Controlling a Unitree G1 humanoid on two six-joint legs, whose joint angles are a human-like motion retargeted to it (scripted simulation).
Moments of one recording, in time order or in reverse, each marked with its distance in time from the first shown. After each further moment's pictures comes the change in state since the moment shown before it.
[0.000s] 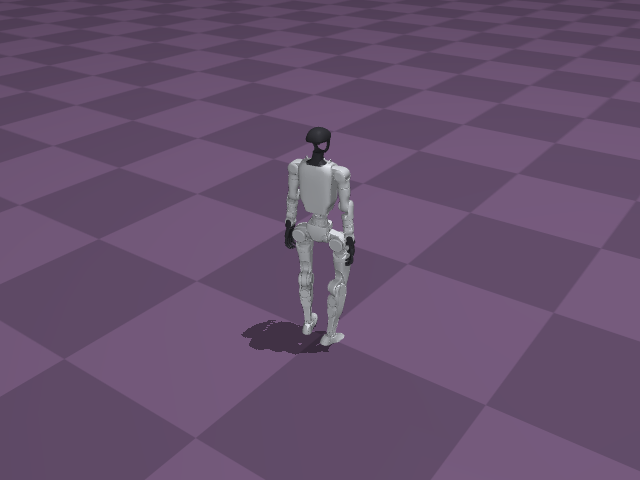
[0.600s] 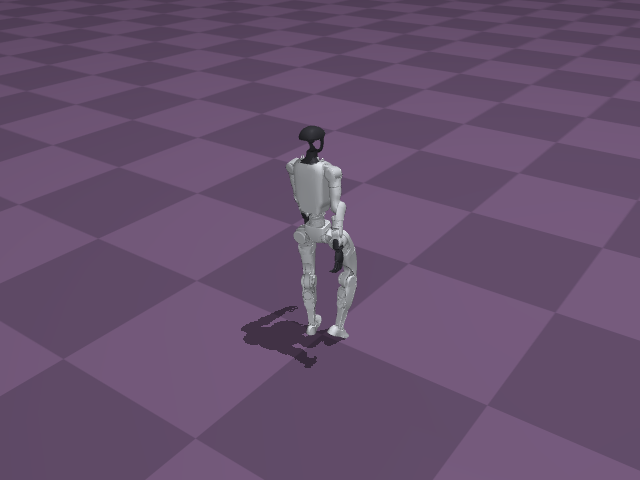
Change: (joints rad) left arm -0.256 0.010 0.047 -0.148 -0.102 -0.104 0.047; right arm 0.129 -0.063 -0.140 0.099 0.115 0.034 -0.005; waist -0.042 0.029 0.095; left_leg 0.032 0.116 0.123 -0.011 -0.006 0.024; right_leg -0.267 0.077 0.130 0.377 0.285 0.008
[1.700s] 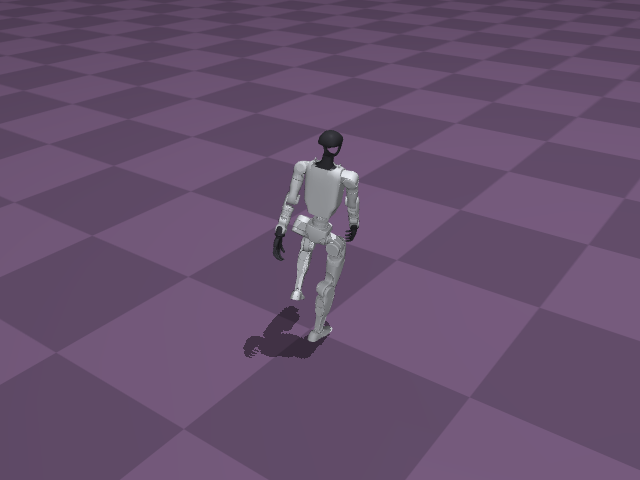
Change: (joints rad) left arm 0.607 -0.064 0.129 0.239 0.315 0.098 -0.149; right arm -0.568 0.168 0.229 -0.163 0.208 -0.077 0.135; waist 0.127 -0.083 -0.048; left_leg -0.774 0.036 -0.116 1.300 0.062 -0.088; right_leg 0.287 -0.075 -0.097 -0.582 -0.257 -0.137
